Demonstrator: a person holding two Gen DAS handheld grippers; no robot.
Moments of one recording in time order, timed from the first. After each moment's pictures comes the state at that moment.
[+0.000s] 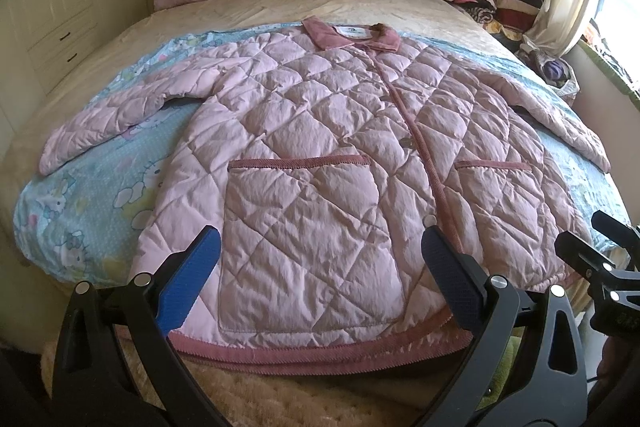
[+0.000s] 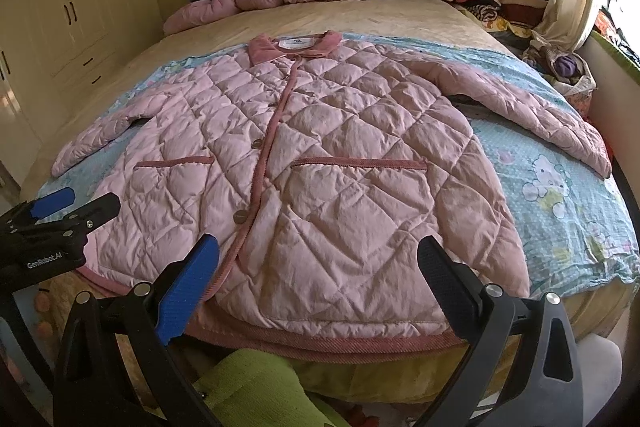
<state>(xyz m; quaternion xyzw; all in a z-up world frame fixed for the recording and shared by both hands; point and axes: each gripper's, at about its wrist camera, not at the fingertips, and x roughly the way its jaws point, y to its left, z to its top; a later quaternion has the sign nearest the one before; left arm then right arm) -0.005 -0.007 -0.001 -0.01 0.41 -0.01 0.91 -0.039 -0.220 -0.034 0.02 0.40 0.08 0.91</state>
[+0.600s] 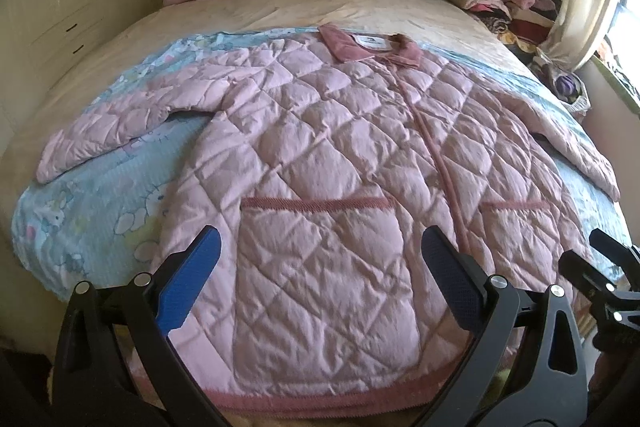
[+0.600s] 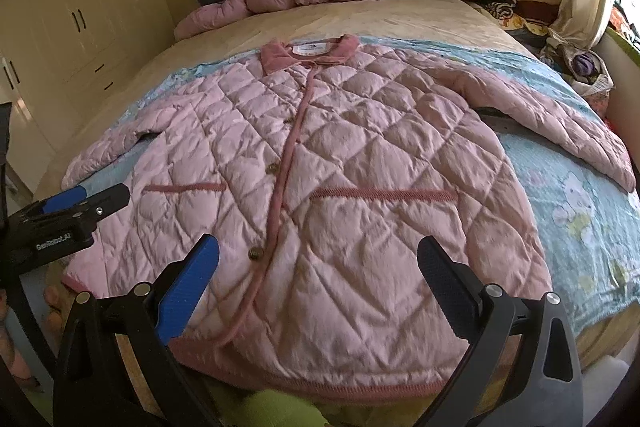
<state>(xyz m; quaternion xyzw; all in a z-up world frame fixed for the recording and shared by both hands) 0.044 0.014 0.008 -0.03 0.42 0.01 0.91 0.004 -0.213 -0.029 0.04 0.39 0.11 0.91</state>
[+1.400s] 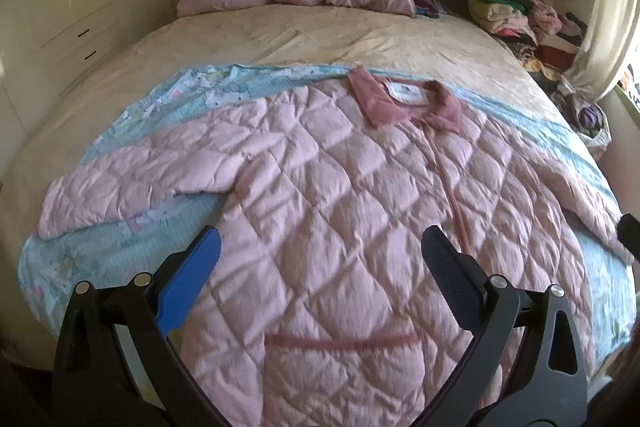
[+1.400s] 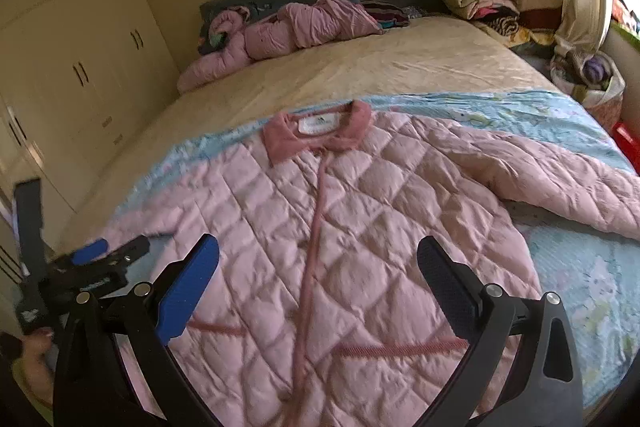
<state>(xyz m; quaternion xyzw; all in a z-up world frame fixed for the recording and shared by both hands) 0.159 0.038 0.045 -0.03 0.40 0.05 0.91 0.117 -0.220 0.041 0.11 0.34 0.12 0.92</state>
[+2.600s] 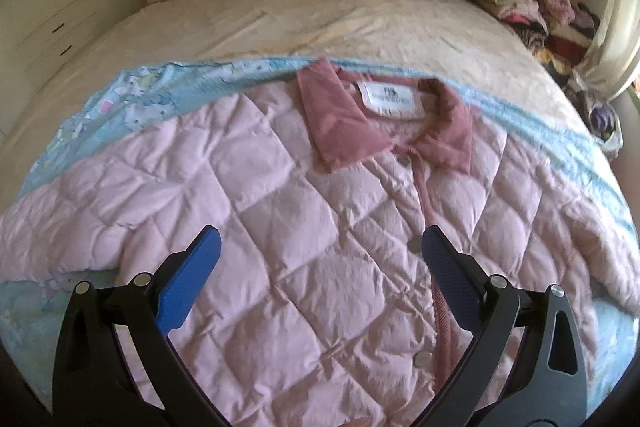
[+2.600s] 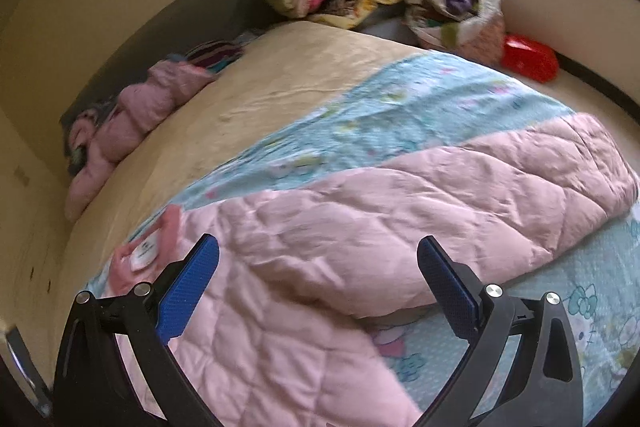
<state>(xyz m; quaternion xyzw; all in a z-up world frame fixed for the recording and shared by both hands) 0.313 -0.026 -0.021 -0.03 0.44 0.03 0.90 0.243 -0.432 -0.016 0.27 0.32 -0.13 0.90</state>
